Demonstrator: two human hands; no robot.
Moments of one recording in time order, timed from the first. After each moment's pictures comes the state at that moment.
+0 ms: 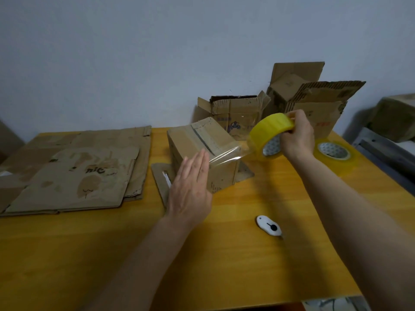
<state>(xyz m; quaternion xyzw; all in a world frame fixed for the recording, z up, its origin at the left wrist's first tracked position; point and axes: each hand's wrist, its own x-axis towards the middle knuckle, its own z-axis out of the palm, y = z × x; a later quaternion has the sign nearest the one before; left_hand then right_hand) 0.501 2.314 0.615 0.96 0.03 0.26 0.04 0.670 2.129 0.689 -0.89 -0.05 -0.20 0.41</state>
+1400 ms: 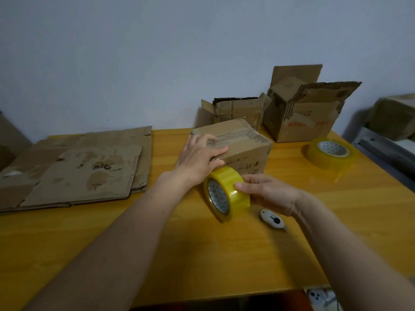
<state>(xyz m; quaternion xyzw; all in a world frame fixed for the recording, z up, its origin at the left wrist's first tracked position) 0.544 2.345 0.663 0.98 -0.01 0.15 0.15 0.567 2.137 0.647 -0.66 -0.25 0.42 0.57</state>
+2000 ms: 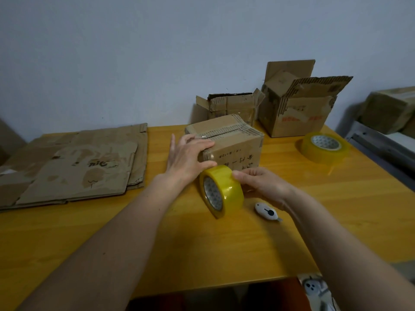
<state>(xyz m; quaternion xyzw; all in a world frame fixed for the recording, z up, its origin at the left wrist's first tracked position) 0.539 2.349 0.648 0.96 0.03 0.20 0.16 0.560 2.136 0.647 -0.73 -0.20 0.32 0.57</state>
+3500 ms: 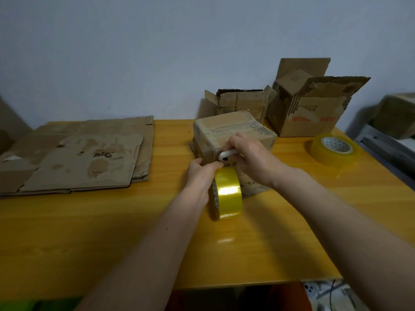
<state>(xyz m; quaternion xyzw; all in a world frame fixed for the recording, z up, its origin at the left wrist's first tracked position) 0.533 2.310 0.611 0.57 0.31 0.11 0.75 0.571 2.177 0.686 -0.84 -0.47 -0.07 0.26</state>
